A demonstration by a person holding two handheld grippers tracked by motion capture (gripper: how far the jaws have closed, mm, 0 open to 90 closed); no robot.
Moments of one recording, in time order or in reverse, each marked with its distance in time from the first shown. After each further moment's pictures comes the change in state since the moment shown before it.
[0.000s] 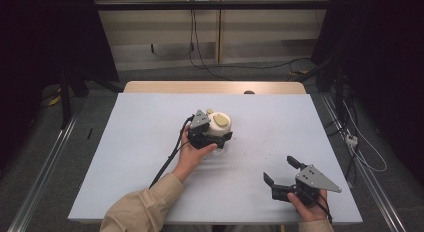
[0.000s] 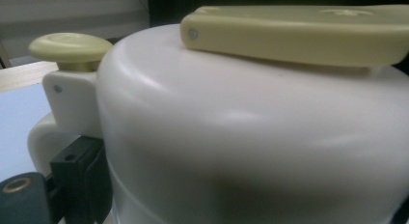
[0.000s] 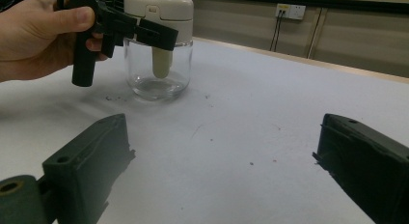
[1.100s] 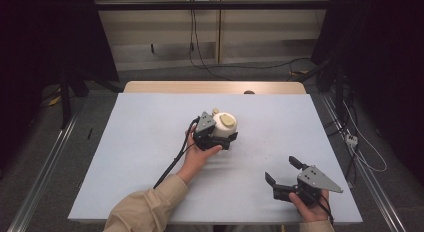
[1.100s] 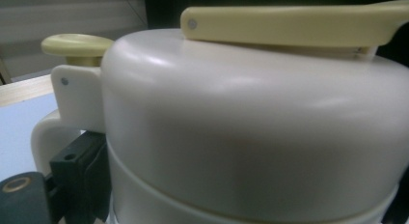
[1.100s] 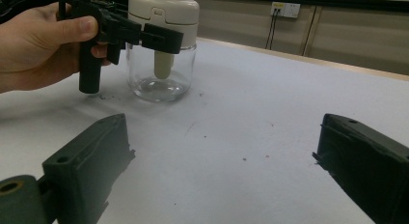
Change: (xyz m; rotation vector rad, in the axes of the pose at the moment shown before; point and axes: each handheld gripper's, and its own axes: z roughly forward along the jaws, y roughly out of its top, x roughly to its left) left arm -0.008 -0.005 0.013 -0.050 0.001 0.044; right arm -0.003 -0.002 -0.002 0.003 -0.015 0.009
